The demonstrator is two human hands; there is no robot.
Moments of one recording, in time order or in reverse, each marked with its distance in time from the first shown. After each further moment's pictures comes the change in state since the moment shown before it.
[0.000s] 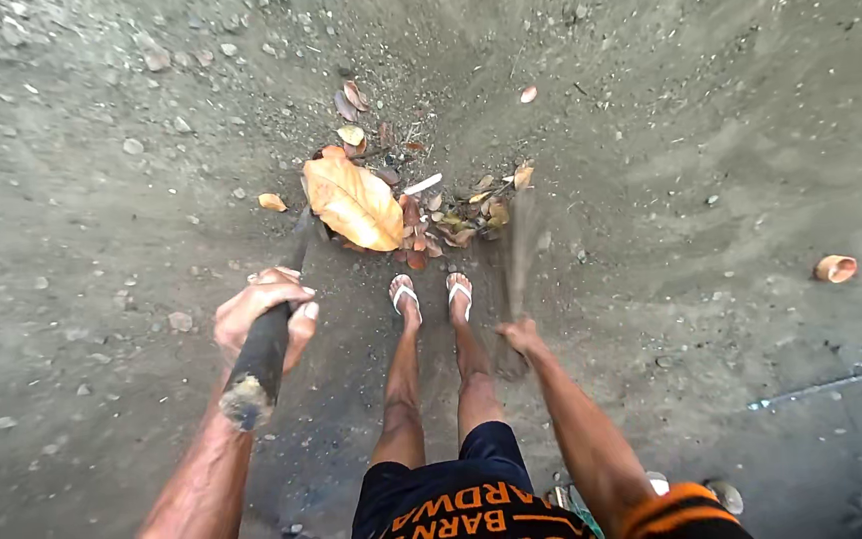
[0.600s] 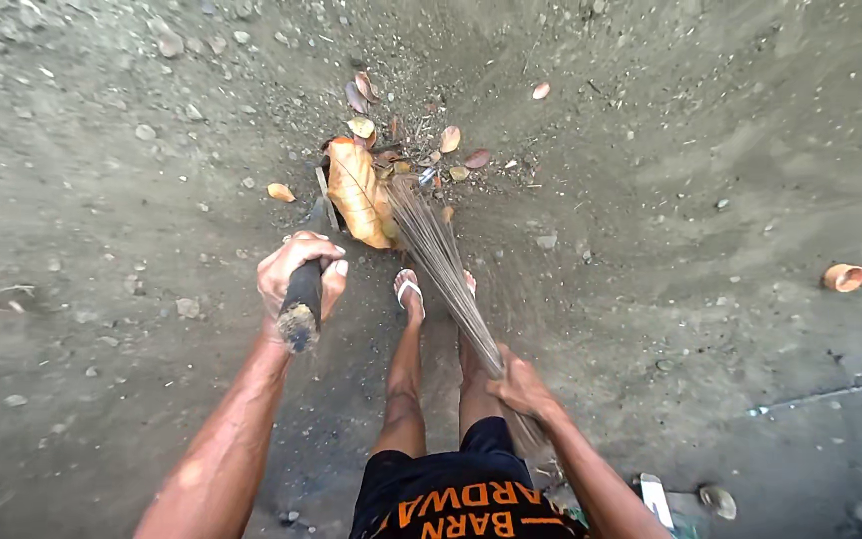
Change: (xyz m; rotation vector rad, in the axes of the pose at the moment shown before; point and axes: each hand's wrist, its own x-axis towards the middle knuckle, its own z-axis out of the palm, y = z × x) left_hand 0.022 -0.007 0.021 0.086 -0.012 -0.035; right_hand -0.104 0.000 0.006 -0.486 -0.261 -0.152
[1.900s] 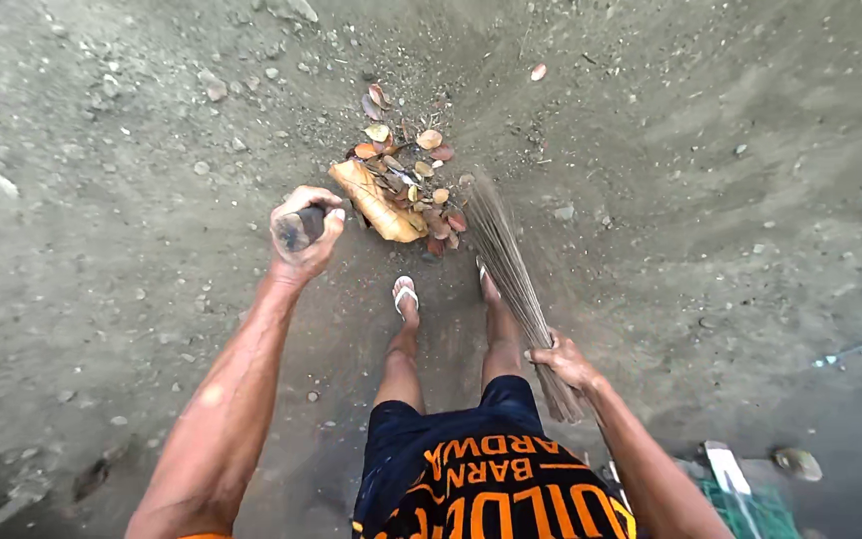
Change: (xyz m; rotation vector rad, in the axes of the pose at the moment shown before) left_hand 0.022 -0.013 -0.077 -0.055 -0.153 -0.047; right_hand -0.052 0.029 0.063 0.719 0.115 -0.050
